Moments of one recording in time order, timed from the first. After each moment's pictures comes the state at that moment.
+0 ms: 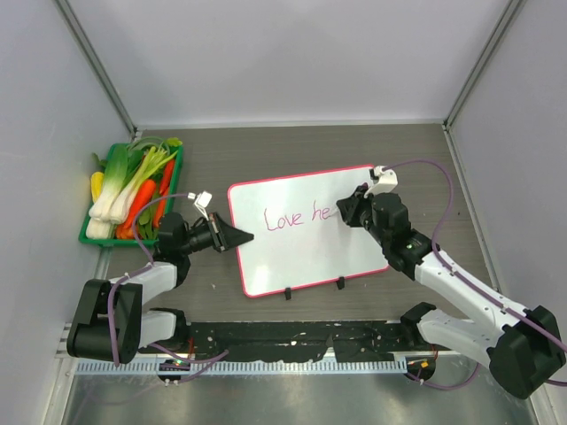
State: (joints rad) left arm -0.13 1.23 0.27 0.74 0.95 -0.78; right arm 0.55 0.99 0.63 0.04 0.17 0.48
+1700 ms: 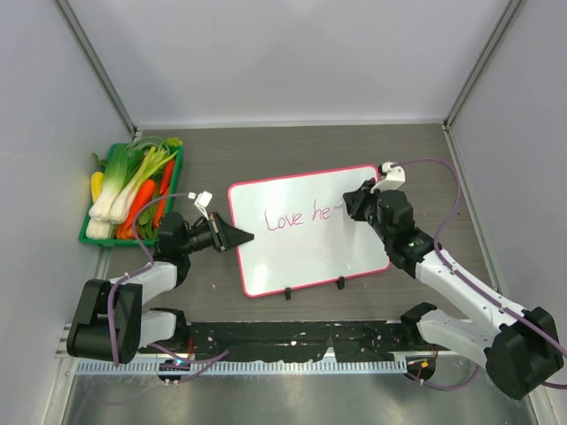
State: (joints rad) left arm -0.13 1.23 0.27 0.73 0.95 -0.78; right arm 0.50 1.00 0.62 0.10 0.20 0.47
